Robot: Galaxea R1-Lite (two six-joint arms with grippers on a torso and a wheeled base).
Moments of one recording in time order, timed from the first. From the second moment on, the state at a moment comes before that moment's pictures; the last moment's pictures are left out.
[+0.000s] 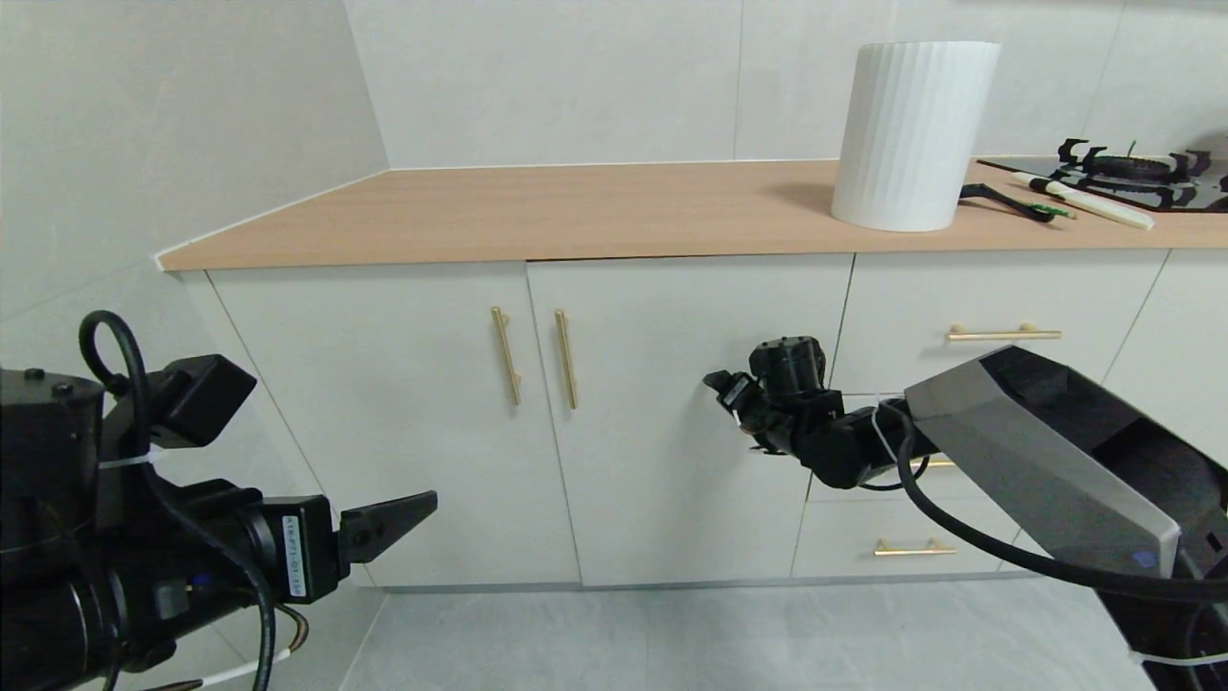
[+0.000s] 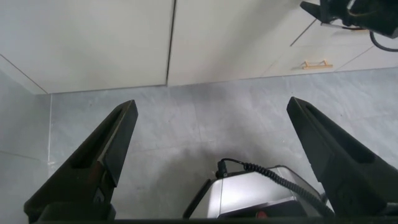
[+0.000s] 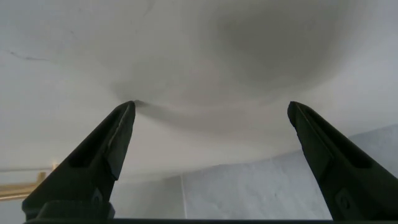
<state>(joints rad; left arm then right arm) -0.41 1.22 -0.60 -0.12 0.10 -0.31 0.46 2.52 -1.66 -0.48 -0.18 0.97</state>
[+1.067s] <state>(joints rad) -0.40 1.16 -0.59 -0.12 0.12 -0.30 0.51 2.05 -1.19 -0.45 -0.02 0.89</state>
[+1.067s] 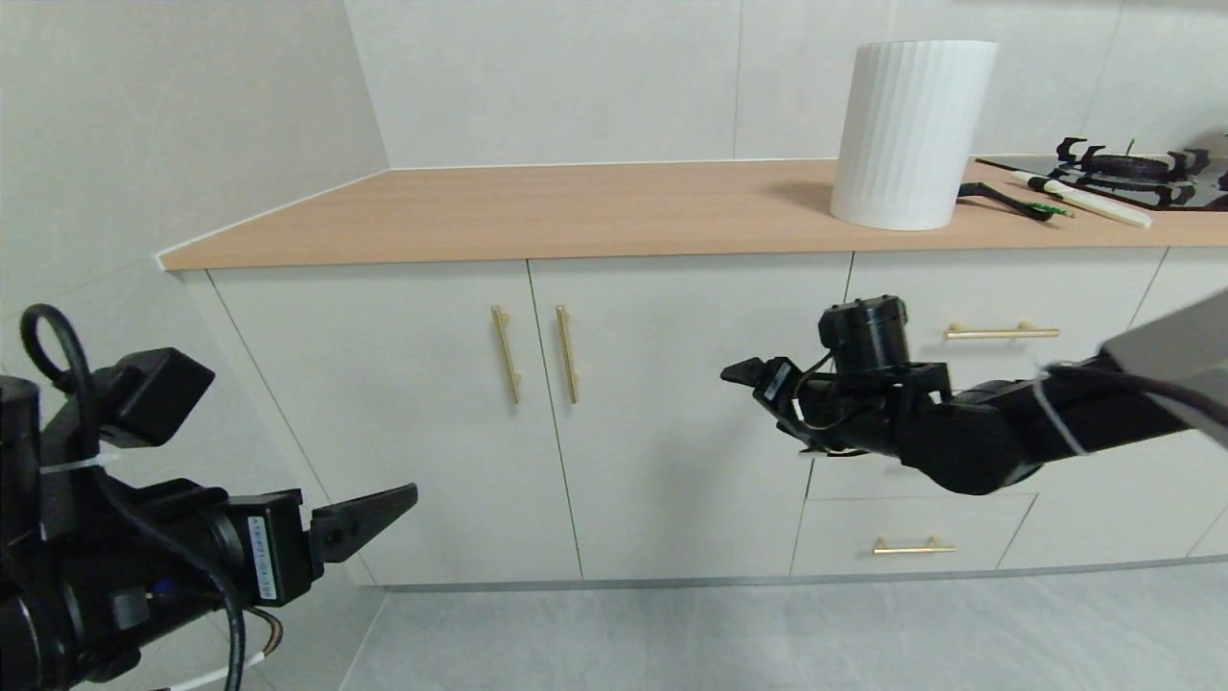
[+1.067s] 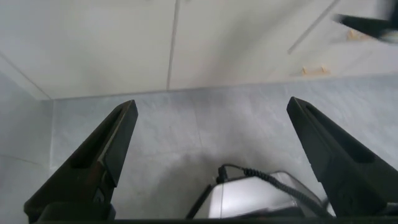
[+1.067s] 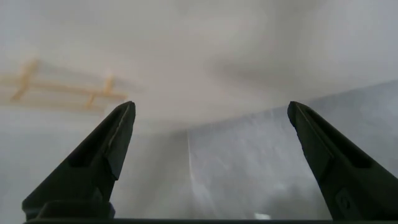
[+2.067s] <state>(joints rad) -0.22 0.29 -0.33 0.18 0.14 -0.13 0.29 0.45 -0.28 -0.15 -0.10 0.12</state>
